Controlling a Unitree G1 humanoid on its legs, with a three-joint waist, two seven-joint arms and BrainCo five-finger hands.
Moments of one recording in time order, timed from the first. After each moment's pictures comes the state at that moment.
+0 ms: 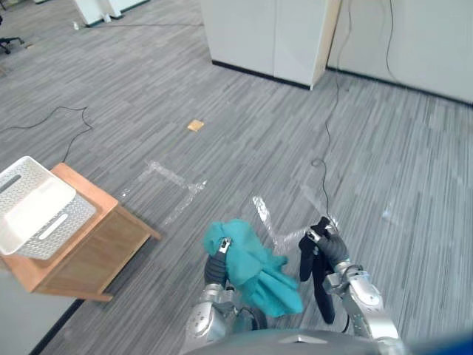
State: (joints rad) left arm 0.33 0.07 -0.34 0.29 -0.50 -0.37 0.05; right arm 0.18 -0.10 0.17 0.29 0.23 -0.19 0.15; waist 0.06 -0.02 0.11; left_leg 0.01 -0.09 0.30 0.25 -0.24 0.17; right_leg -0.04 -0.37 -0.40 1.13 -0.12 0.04
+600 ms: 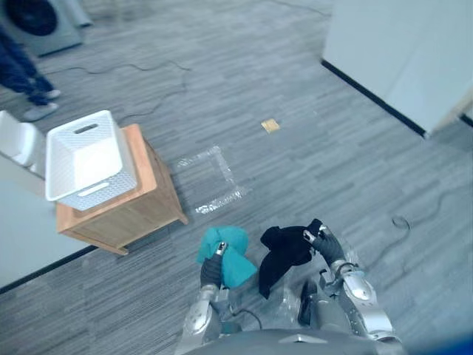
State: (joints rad) left arm 0.35 0.06 -0.25 0.42 -0.49 -0.43 0.05; right arm 0.15 -0.13 0.20 0.32 0.21 -0.19 0.15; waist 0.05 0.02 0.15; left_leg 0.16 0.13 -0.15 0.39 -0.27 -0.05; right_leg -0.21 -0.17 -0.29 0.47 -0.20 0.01
